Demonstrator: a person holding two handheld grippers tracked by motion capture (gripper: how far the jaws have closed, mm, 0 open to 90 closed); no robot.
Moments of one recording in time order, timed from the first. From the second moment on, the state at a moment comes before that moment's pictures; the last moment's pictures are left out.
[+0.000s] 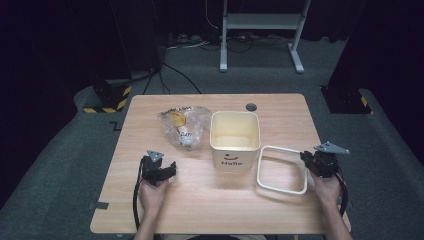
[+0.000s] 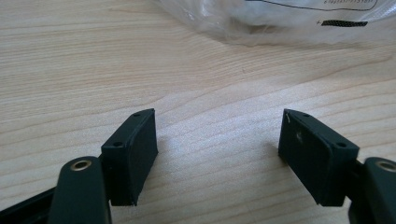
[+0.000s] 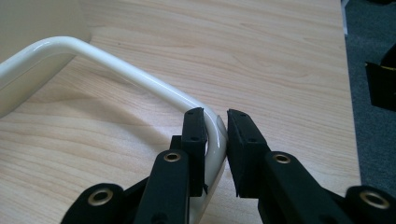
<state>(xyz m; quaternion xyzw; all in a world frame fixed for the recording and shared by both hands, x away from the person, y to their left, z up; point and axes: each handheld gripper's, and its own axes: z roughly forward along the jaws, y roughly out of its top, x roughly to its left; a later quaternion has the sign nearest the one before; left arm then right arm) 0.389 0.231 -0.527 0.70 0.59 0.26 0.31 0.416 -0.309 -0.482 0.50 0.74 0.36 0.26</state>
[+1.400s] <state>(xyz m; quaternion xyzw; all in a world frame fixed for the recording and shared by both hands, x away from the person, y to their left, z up) 0.389 0.231 -0.527 0.70 0.59 0.26 0.31 0.402 -0.322 -0.428 0.50 0.74 0.38 0.25</state>
